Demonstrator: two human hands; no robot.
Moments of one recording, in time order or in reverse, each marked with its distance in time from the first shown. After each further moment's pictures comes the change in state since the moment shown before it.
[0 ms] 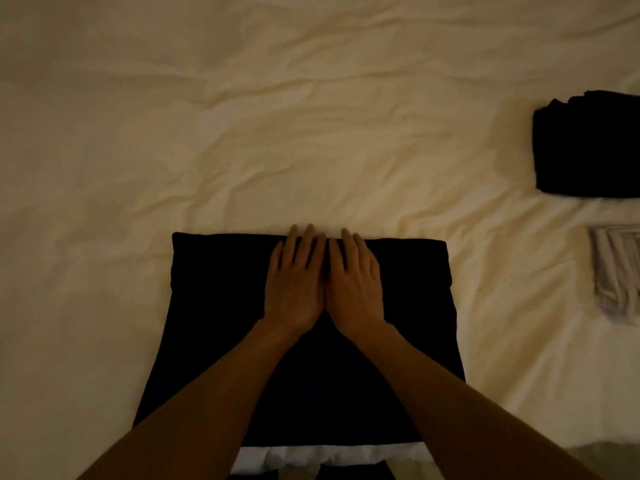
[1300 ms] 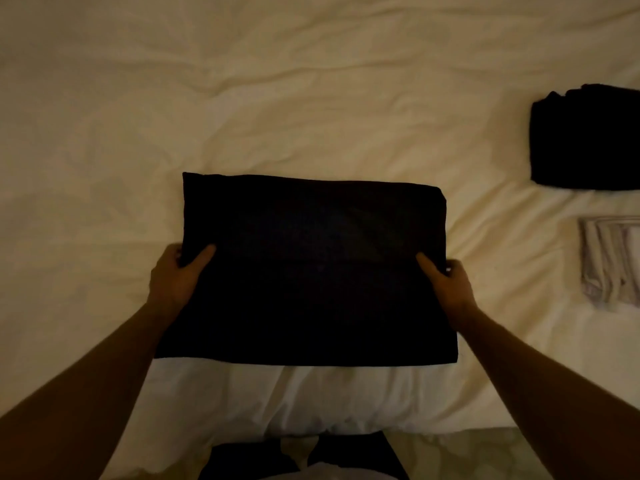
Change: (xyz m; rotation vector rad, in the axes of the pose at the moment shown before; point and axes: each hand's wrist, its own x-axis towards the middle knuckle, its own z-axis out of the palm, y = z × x) left_hand -0.046 -0.150 -0.036 -1.005 -0.016 -0.847; right_hand -0.029 0.147 -0.028 0.908 -0.141 0.863
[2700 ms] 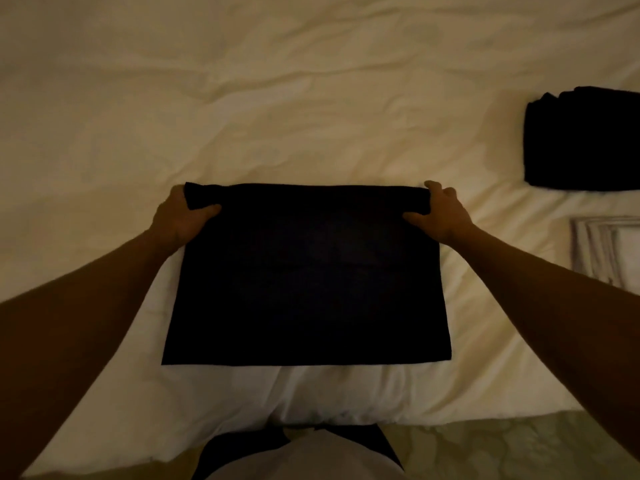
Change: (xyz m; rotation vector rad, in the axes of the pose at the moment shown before) left_hand 0.047 0.089 -0.008 0.242 -0.074 0.096; right_hand 0.046 -0.116 -0.018 -0.698 -0.083 -0.334
